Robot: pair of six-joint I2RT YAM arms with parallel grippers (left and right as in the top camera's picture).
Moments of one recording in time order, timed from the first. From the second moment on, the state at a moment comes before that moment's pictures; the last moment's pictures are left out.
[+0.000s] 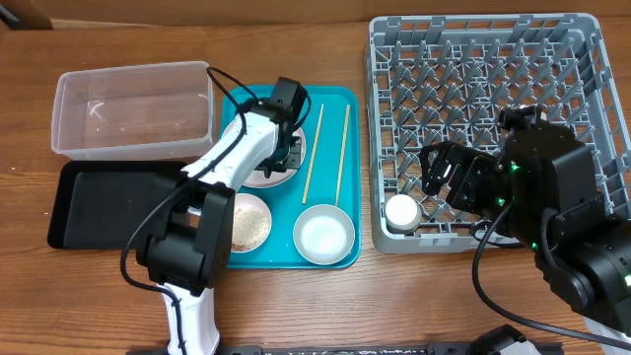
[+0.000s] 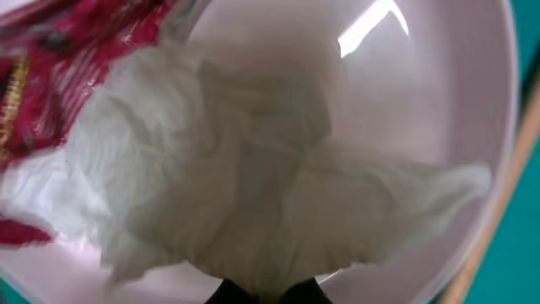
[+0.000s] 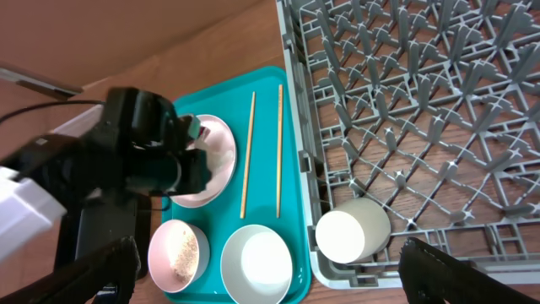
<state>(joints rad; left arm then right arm) -0.36 2.05 1.52 -0.92 -0.14 -0.31 0.44 1.07 1.49 -1.17 0.05 0.69</state>
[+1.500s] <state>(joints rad) -0.25 2.11 1.77 -0.95 -0.19 -0.04 0.44 1.07 1.49 -1.22 0.05 0.69</state>
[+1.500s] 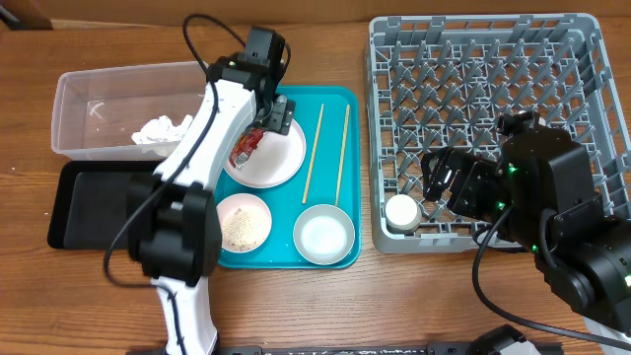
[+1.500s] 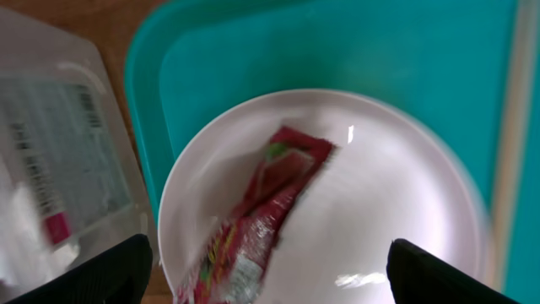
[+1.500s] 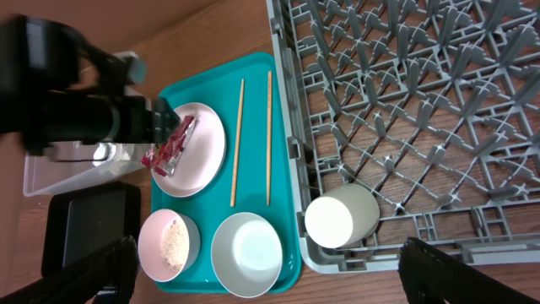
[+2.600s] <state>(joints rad) 0.00 1.90 1.94 -1.17 -0.06 -0.20 0.44 1.07 1.49 -1.24 0.05 0.69</state>
